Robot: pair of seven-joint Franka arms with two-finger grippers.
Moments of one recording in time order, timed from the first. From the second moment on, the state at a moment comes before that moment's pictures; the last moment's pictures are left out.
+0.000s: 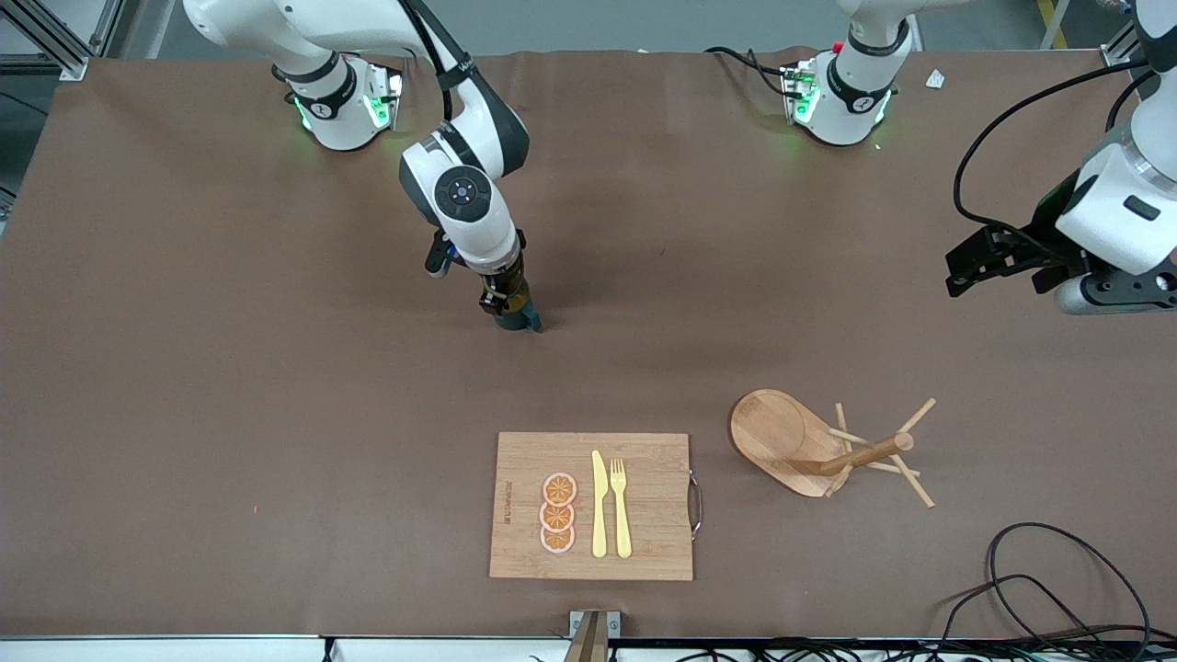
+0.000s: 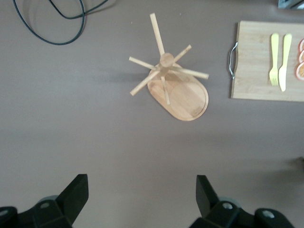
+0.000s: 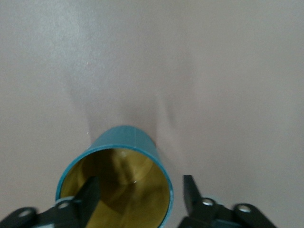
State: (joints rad) left arm 0.10 0.18 -0.32 -1.33 0.06 1.54 -0.23; right arm 0.76 0.37 -0.06 -2.07 0.13 2.39 2.49
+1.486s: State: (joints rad) left arm -0.05 0.16 -0.07 -1.33 0.02 1.48 -0.10; right arm 0.56 0.20 -0.08 -2.10 0.13 2.22 1.12
